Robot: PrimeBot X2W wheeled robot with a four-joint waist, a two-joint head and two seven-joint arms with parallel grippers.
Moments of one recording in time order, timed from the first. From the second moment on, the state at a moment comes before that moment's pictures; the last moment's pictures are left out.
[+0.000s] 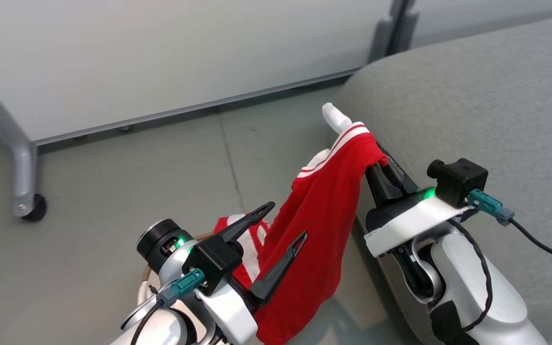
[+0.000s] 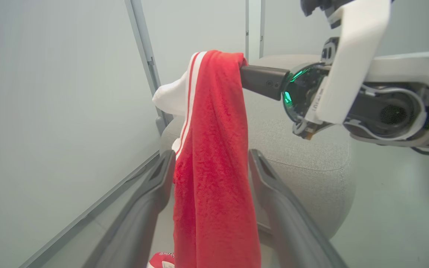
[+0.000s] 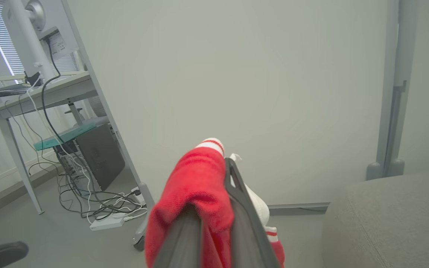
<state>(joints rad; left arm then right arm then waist) -0.35 0.38 -0.78 -0.10 -0.43 0.03 0.01 -0.51 -0.06 0.44 0.43 0.48 0.13 -0.26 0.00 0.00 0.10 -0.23</state>
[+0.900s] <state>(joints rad) -0.42 0.43 -0.80 -0.15 -0.40 0.03 0.10 -0.66 -0.08 0.16 0.37 0.46 0.13 -0.26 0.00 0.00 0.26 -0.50</state>
